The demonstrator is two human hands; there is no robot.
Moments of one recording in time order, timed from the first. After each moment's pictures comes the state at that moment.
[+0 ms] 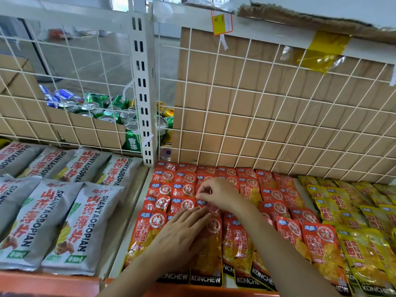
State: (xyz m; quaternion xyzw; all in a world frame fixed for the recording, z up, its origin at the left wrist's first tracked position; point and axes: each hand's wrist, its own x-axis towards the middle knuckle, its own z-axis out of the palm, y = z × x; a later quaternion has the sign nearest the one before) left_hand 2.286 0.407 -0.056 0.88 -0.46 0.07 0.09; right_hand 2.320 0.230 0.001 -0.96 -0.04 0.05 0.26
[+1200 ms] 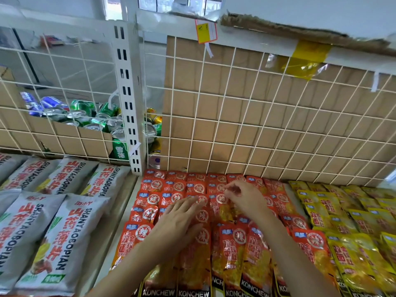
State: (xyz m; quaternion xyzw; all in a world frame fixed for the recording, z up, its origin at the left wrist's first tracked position) left_hand 2.313 0.376 -0.033 0.90 -0.40 -0.03 0.17; right_hand 2.296 0.152 -0.005 -0.96 0.11 -0.06 0.25
